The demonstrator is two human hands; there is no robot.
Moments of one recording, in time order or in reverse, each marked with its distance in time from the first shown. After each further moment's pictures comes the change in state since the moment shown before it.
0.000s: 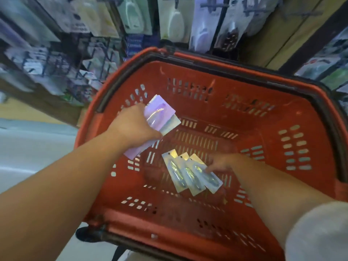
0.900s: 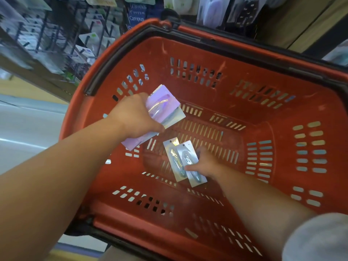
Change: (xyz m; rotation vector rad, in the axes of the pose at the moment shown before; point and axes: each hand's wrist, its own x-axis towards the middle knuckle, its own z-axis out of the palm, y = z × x) left_hand 0.003 0.004 0.014 0.019 -0.071 -0.038; right_hand 0.022 -0.035 0.069 0.658 0.185 -0.027
